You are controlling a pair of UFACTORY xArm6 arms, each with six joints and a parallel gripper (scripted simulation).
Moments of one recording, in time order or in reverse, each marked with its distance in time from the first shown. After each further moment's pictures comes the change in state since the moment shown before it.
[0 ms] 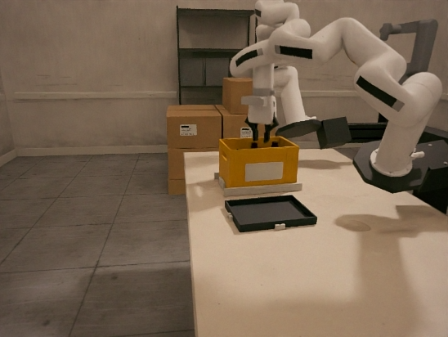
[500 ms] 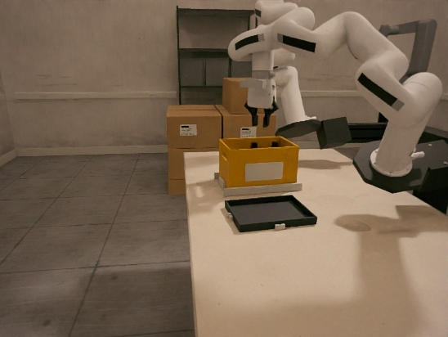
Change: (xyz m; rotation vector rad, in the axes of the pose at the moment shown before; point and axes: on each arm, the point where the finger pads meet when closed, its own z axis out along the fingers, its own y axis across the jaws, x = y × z) left arm 0.011 0.000 -0.057 -0.001 0.001 0.030; right arm 0.000 0.000 0.000 0.000 0.000 0.000
